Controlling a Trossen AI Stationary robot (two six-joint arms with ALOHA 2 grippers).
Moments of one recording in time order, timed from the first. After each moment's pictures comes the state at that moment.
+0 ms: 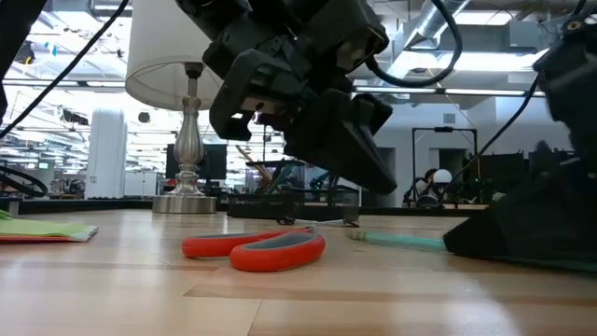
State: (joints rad) left arm -0.20 2.06 1.31 -0.02 0.25 0.41; right arm 0.88 2.31 1.21 -0.50 1.11 1.64
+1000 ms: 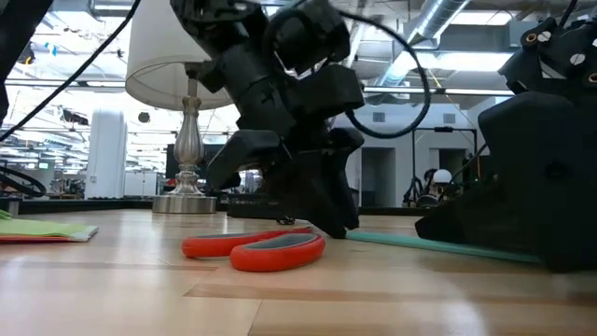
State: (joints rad) left arm -0.14 2.06 1.25 -0.12 0.10 0.49; right arm 0.83 2.30 1.21 -0.48 1.18 1.54
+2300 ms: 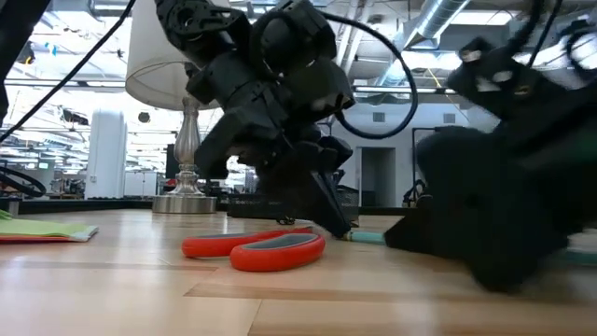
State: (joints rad) left arm -0.14 2.04 1.17 0.03 0.20 0.33; right arm 0.73 2.31 1.26 -0.49 1.11 1.38
